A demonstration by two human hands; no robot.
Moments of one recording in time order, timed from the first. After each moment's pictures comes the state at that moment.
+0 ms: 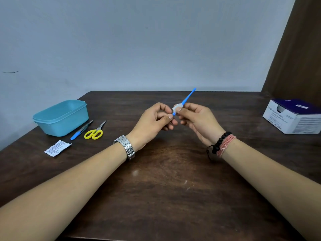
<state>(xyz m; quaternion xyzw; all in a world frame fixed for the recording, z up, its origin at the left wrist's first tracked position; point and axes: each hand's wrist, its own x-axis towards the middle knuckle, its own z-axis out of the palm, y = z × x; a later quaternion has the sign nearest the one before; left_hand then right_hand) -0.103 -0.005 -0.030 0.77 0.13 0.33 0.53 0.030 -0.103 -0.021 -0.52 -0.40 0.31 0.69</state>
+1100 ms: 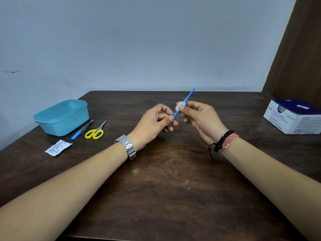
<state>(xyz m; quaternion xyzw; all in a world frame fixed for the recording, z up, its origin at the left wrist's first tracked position) -0.105 -0.002 -0.033 0.79 0.14 0.31 0.51 0.034 -0.104 -0.019 -0.52 -0.39 0.30 0.70</state>
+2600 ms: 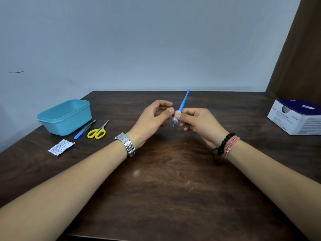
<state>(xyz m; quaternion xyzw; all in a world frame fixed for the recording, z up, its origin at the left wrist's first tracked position) -0.105 0.006 -0.028 0.76 0.18 0.35 0.51 0.034 -0.102 -0.027 -0.58 -0.45 0.30 0.61</state>
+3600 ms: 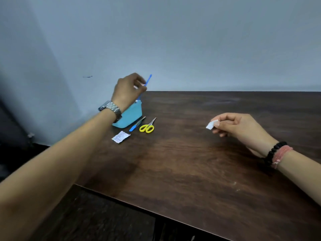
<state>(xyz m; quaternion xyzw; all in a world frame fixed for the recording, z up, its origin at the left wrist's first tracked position) -0.248 0.104 0.058 0.81 0.41 0.40 0.07 0.015 -0.106 -0.031 -0.56 -0.51 0.31 0.58</state>
